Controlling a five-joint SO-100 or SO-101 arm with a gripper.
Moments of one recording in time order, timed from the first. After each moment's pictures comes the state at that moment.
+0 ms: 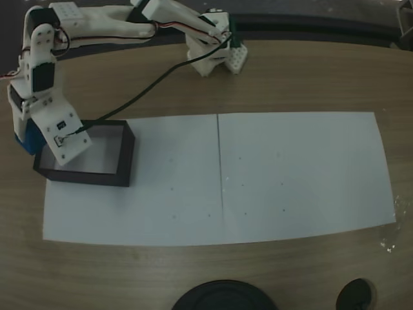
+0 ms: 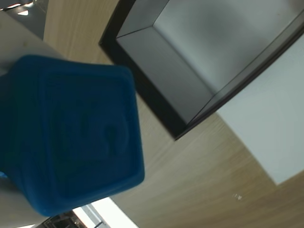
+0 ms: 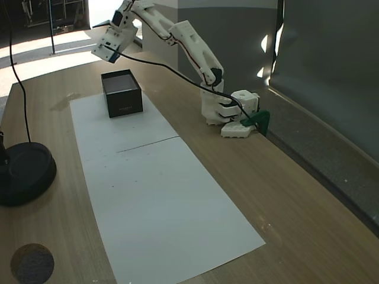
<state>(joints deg) 56.2 50.1 12.3 95.4 -14.3</state>
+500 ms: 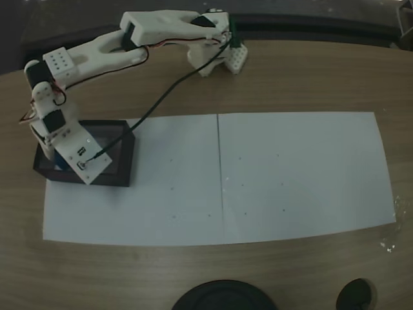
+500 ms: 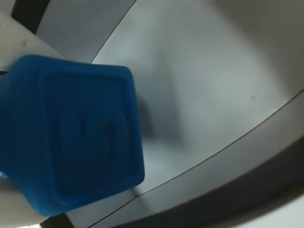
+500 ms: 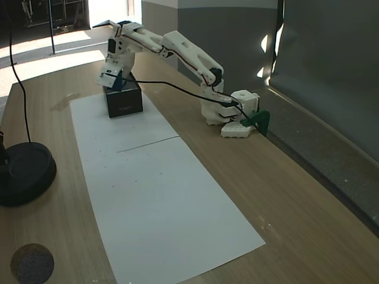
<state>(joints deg) 56.0 35.8 12.3 96.1 -14.2</state>
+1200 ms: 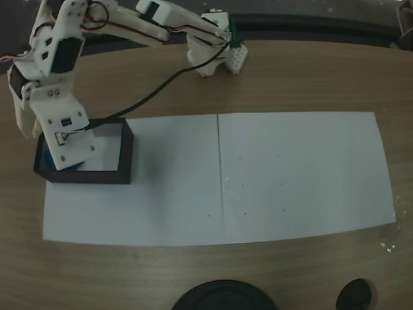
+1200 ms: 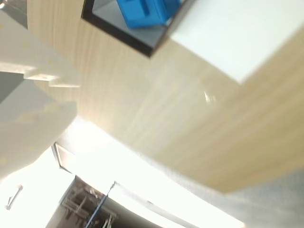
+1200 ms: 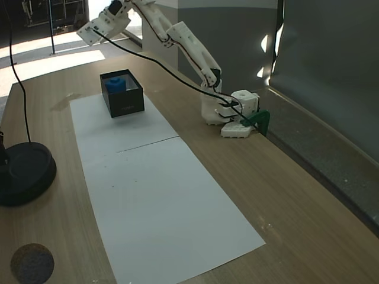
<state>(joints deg) 43.5 59.2 -5.4 99.1 0.5</state>
